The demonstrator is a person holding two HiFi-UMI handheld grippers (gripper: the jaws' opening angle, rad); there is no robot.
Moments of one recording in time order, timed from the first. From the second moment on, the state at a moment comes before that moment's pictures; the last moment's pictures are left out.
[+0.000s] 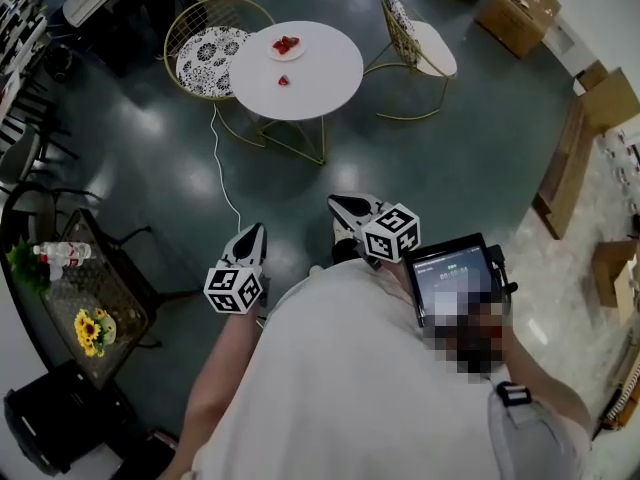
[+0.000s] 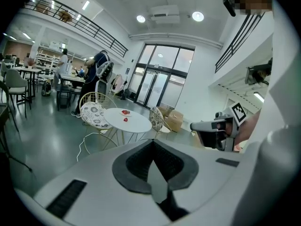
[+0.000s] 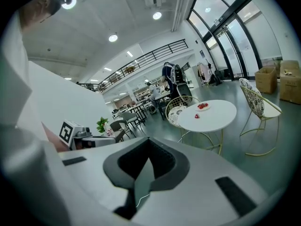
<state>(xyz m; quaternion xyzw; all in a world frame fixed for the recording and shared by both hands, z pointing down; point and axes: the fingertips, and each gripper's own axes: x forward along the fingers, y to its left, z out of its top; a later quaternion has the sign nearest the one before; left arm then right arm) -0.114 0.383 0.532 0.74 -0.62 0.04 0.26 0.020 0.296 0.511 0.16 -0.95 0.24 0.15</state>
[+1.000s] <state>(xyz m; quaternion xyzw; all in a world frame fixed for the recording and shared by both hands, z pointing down) -0.111 0.199 0.537 0.71 -0.64 0.10 0.28 0.027 0.113 0.527 0.14 -0.94 0.27 0.13</state>
